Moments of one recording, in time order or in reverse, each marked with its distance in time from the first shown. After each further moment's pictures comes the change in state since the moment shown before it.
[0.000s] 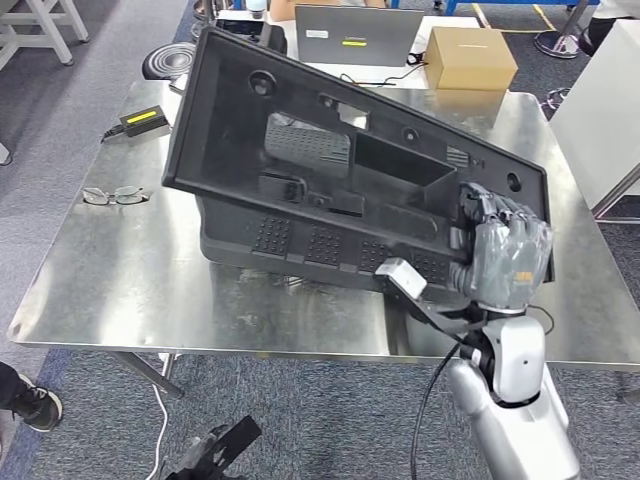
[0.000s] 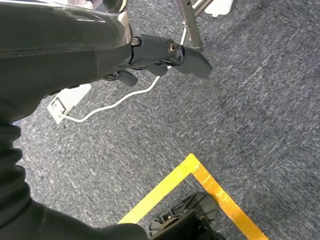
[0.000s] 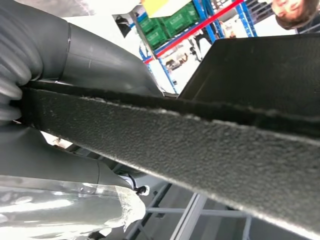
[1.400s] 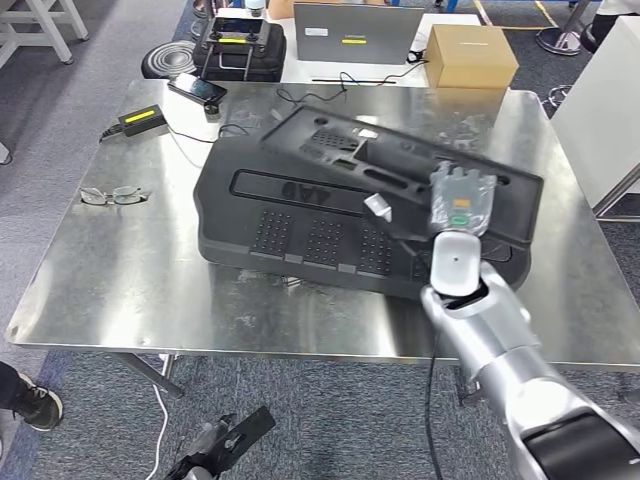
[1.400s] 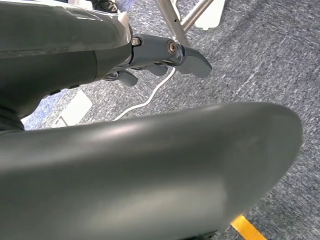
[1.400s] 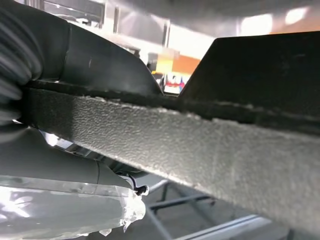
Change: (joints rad) left arm -0.040 -0.023 -0.103 0.000 -0.019 0.008 0.105; right arm -0.468 0.111 0.180 0.861 0.183 0.263 0.422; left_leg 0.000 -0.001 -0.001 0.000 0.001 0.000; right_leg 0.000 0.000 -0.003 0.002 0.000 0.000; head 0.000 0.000
